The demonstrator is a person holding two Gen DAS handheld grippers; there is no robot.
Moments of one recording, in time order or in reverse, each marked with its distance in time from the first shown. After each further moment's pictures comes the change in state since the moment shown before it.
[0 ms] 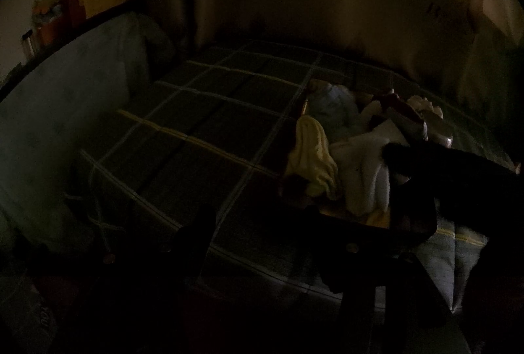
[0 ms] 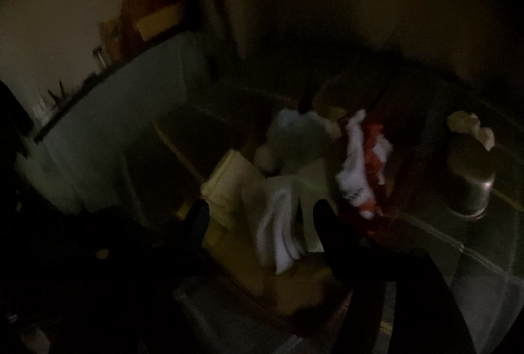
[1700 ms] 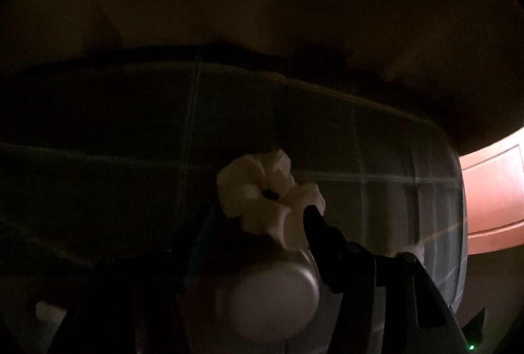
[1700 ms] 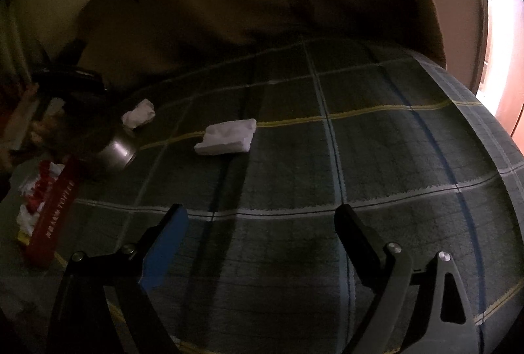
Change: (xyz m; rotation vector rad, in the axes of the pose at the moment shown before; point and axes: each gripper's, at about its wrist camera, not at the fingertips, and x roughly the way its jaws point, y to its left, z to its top) left arm 0.230 -0.331 0.229 0.251 0.460 -0.425; right arm -0.199 -0.319 -0.153 0.467 -0.151 -0.494
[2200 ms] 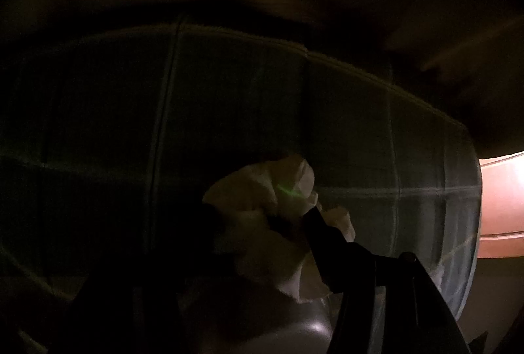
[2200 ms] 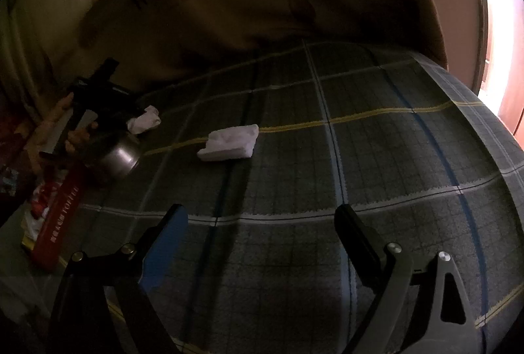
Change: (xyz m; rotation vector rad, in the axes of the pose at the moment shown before) left arm 0.058 -0.006 0.009 -0.032 0.076 0.036; right arm -0.003 -0.001 0.002 0.012 -0.019 0.018
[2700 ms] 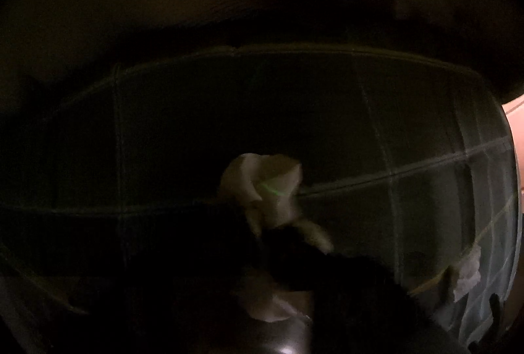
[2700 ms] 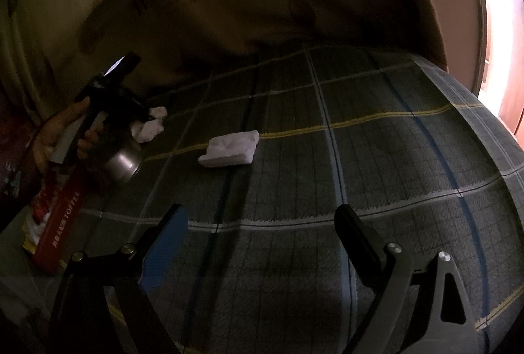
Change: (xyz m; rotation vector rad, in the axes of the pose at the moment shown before) left arm 0.007 -0.080 -0.030 0.239 -0.031 0.190; right arm 0.000 0.001 0.004 0.007 -0.017 0.008
